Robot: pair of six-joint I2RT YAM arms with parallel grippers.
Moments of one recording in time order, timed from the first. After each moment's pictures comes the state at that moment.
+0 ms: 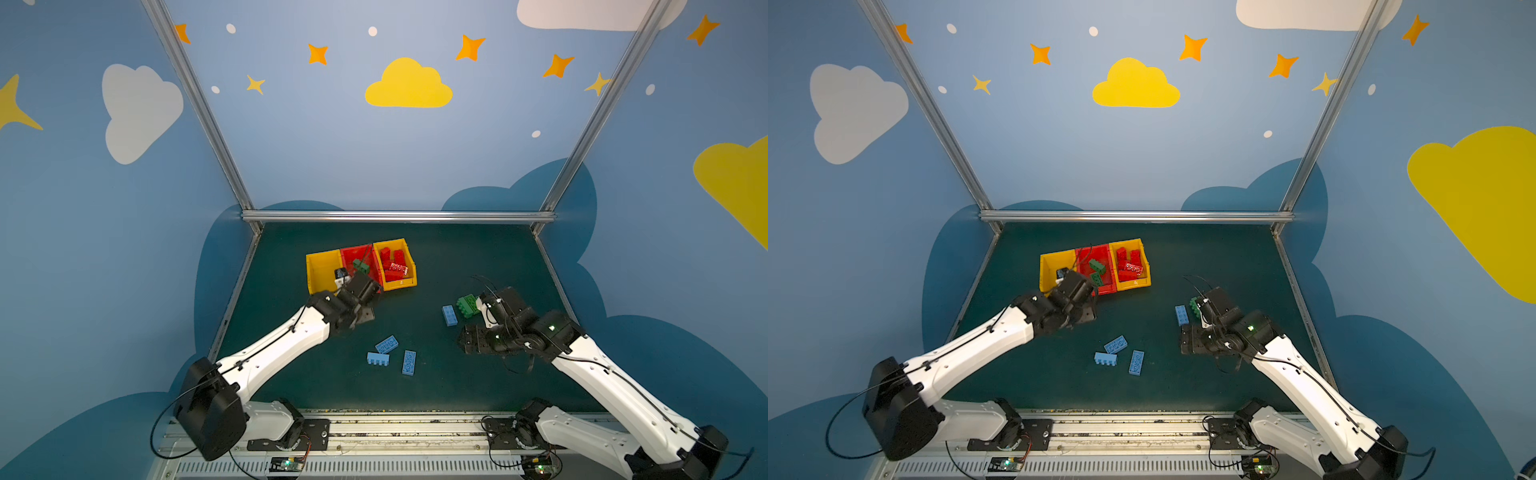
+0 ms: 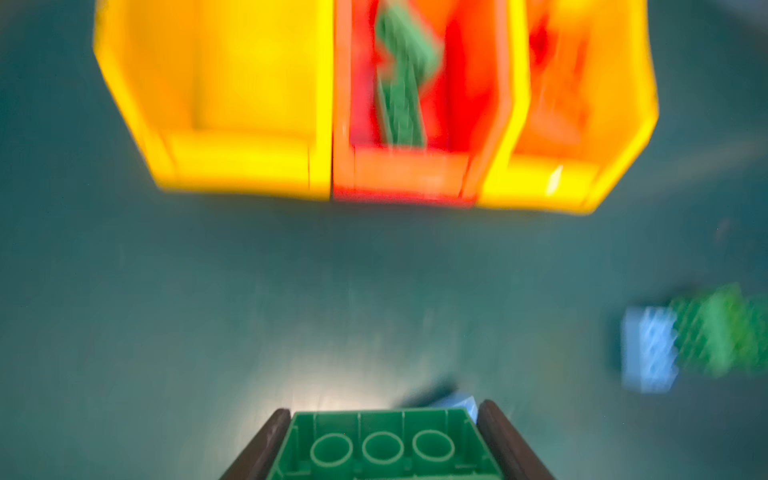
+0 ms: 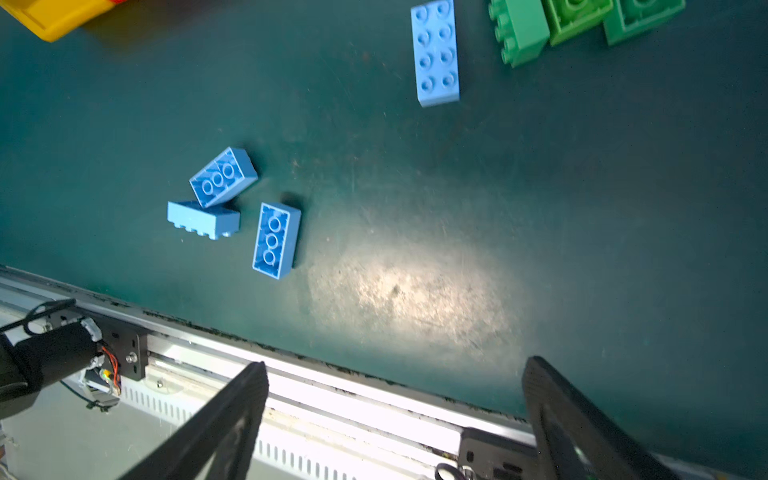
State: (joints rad) left arm -0.62 1.39 1.13 -0.78 -0.30 -0.85; right arm 0.65 1.01 0.99 -1.10 -0.06 0.56
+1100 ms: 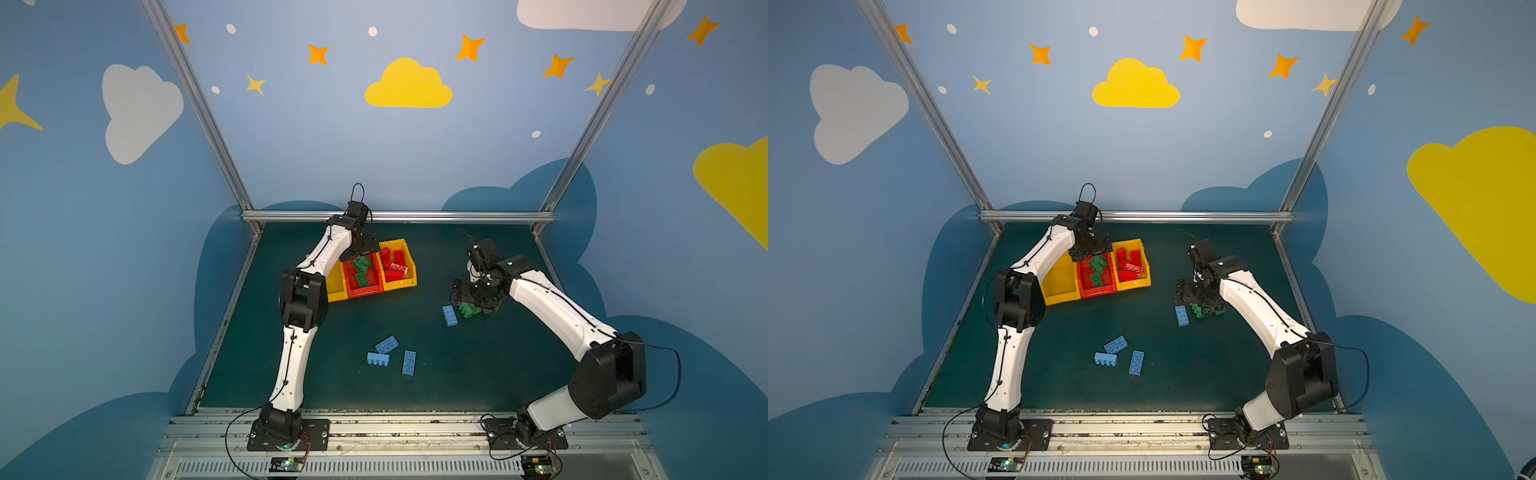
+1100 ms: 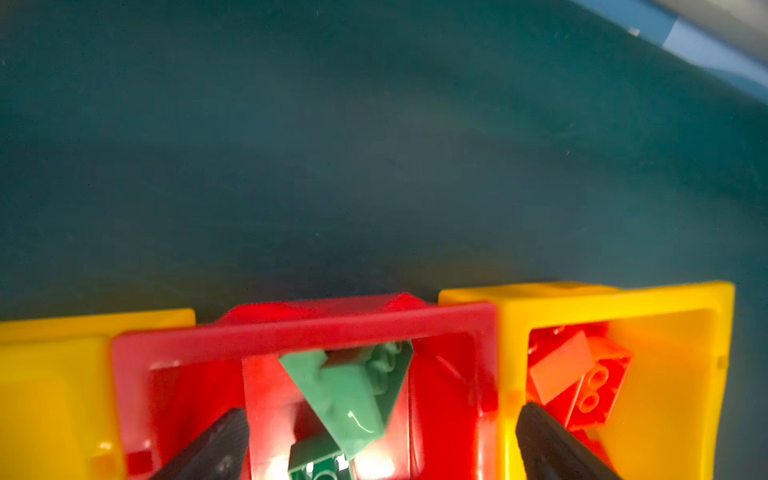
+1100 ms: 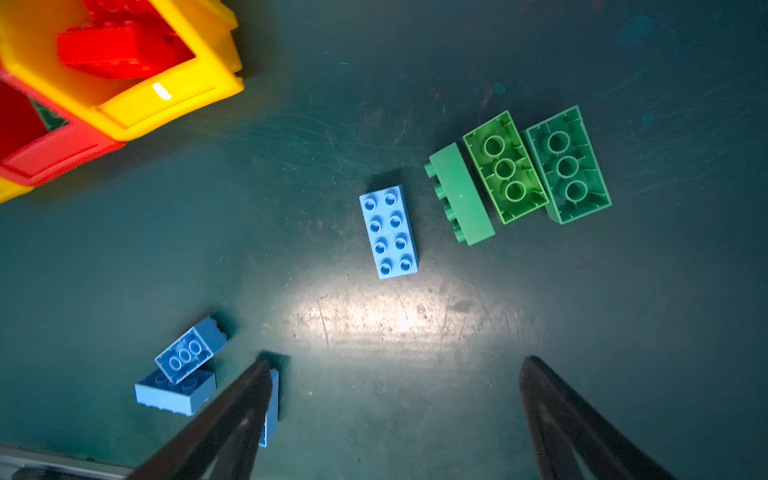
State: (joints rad) left arm -0.28 2.38 2.23 -0.98 0.00 -0.54; right arm 0.43 1.55 1.32 -1.01 -0.04 0.46
